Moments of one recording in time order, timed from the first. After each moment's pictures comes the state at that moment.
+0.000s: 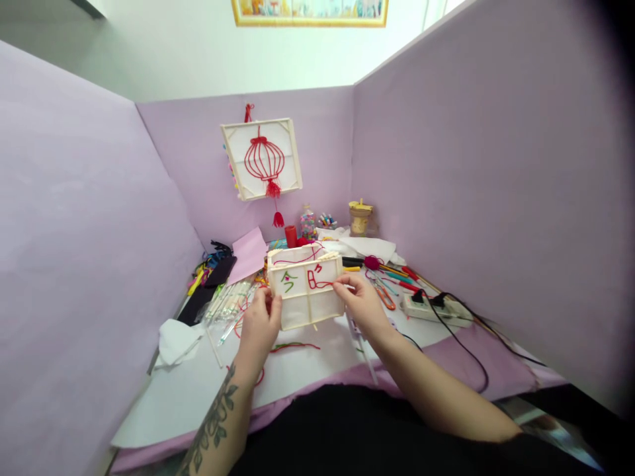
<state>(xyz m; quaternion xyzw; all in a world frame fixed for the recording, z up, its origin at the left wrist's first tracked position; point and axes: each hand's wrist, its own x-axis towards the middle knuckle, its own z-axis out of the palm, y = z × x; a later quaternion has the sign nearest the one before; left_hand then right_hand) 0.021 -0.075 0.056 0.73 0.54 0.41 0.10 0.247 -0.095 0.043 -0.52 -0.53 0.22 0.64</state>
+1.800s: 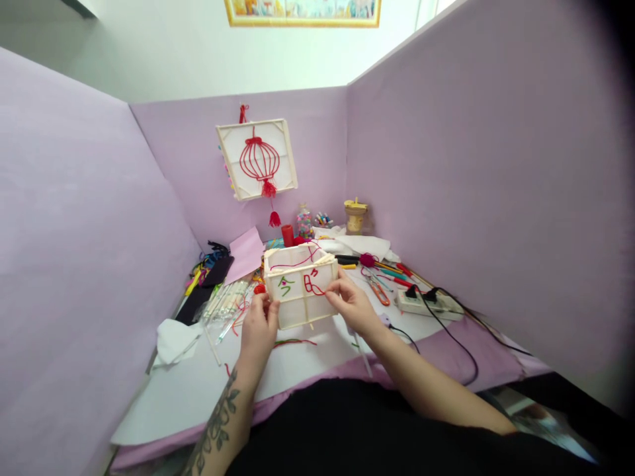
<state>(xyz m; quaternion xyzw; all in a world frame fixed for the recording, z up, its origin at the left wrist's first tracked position) 0.022 -0.082 0.040 0.71 0.54 0.44 0.10 0.247 -0.101 0.038 -0.44 -0.60 0.25 0.62</state>
